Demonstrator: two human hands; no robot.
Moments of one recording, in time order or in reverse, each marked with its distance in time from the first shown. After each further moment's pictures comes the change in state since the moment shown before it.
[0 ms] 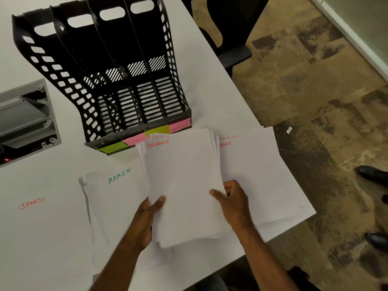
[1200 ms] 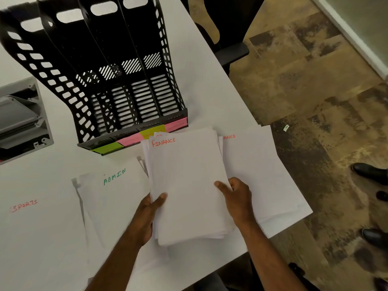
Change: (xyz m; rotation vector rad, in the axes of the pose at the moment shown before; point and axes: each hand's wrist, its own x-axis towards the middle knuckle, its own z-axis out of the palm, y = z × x) left_hand 0.016 -0.001 0.009 -0.001 -0.011 -0.053; right_hand 0.025 0.009 -0.011 0.052 0.063 -0.038
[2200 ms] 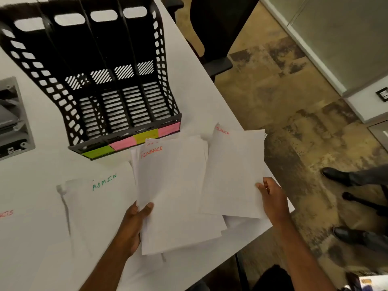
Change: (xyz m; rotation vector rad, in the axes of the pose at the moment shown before) left_hand -0.006 -0.004 -0.026 0.002 0.033 0.034; right_hand 0.019 0.047 -0.113 -0.363 0.225 -0.130
